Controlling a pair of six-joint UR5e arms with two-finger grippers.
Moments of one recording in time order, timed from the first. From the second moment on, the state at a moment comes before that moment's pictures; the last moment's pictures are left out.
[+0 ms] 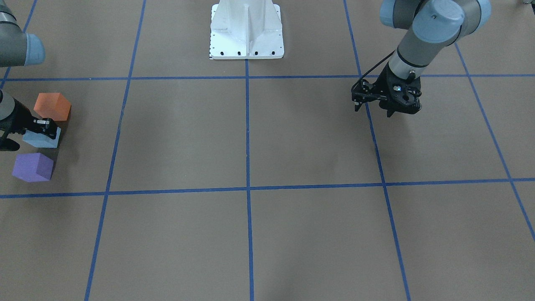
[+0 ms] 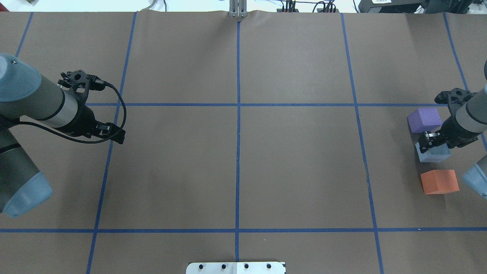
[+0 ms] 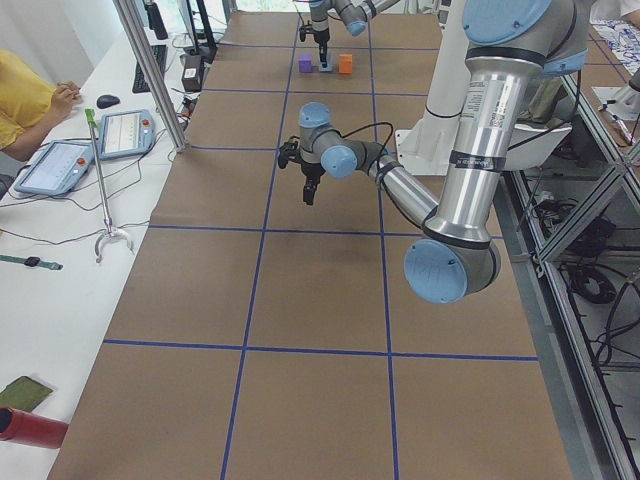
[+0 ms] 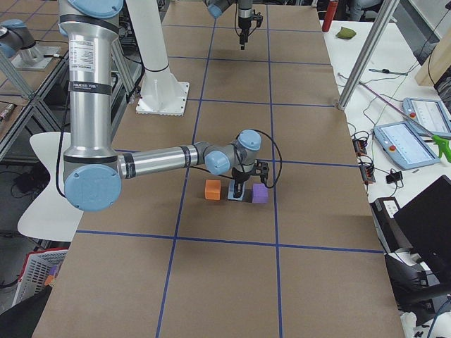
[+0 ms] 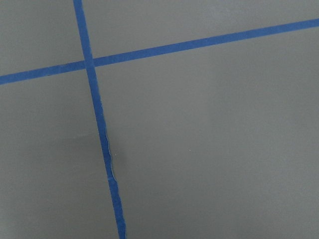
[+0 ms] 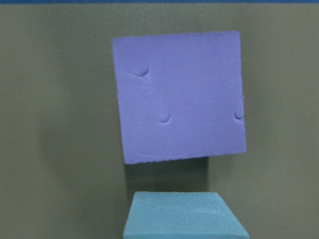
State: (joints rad) left arm -0.77 -1.77 -1.97 -1.70 -2.08 -0.82; right arm 0.96 -1.61 1.70 -1.31 2.19 0.71
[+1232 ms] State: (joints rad) left arm -0.77 -1.78 -1.97 -1.70 -2.08 -0.82; right arm 0.95 -1.61 1.71 -1.31 2.19 0.72
